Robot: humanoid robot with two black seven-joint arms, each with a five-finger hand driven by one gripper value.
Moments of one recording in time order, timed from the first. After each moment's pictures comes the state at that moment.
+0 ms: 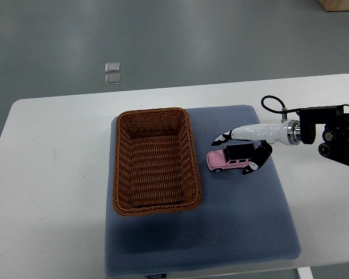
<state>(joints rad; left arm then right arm) -0.03 0.00 -0.08 -0.16 0.12 -0.03 -0.04 1.00 -0.57 0.04 1.09 -1.35 0.20 0.34</state>
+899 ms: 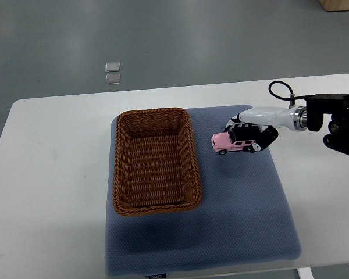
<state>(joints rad) -0.03 0.00 -0.08 -0.16 0.12 -0.03 -0.04 1.07 -0.61 0.03 1.06 -1.40 0.10 0.31</state>
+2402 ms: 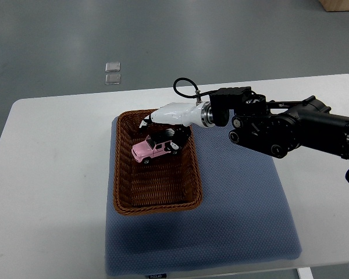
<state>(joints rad) -0.03 0.00 -0.08 -0.16 0.12 -0.03 -0.04 1.22 -0.09 -0.07 0.80 -1.32 0.08 0.30</state>
